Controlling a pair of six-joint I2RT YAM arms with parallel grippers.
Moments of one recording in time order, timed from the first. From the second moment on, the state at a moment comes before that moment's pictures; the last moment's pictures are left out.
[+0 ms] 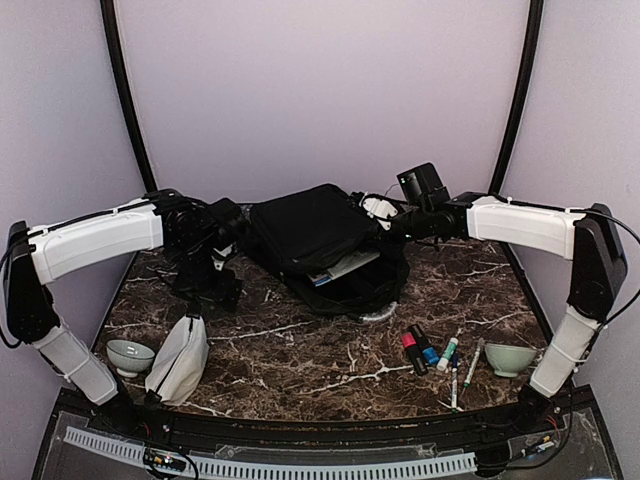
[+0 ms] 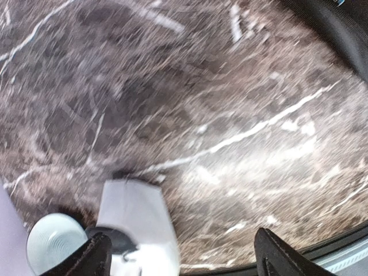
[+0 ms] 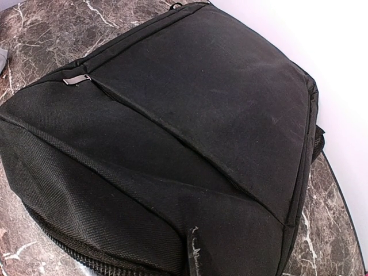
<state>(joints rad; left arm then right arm) -0.74 1.56 1.34 -1.22 -0.15 -0.54 0.62 1.71 1.32 -0.33 -0.23 -0.48</state>
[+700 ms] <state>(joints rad) -0.77 1.53 1.03 -1.33 -0.10 -0.63 0.62 1.72 1.32 -0.33 -0.26 -0.46</state>
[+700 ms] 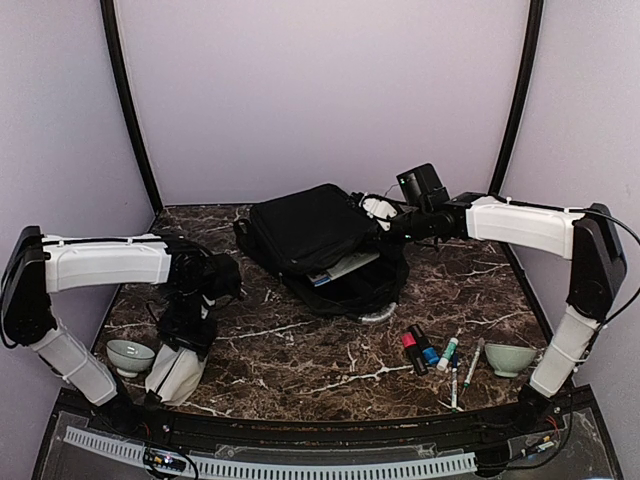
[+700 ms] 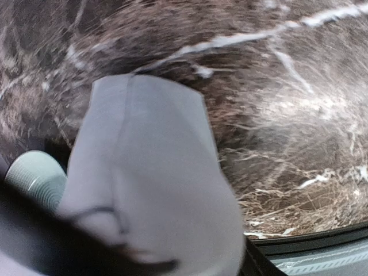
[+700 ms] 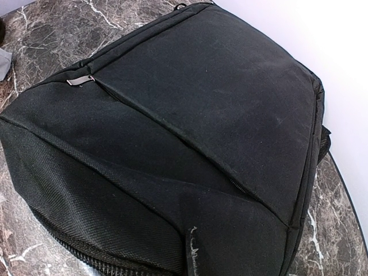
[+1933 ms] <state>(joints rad) -1.05 1.67 1.10 -1.29 -0.19 -0.71 0.62 1.77 1.45 -0.45 -0.34 -0.32</state>
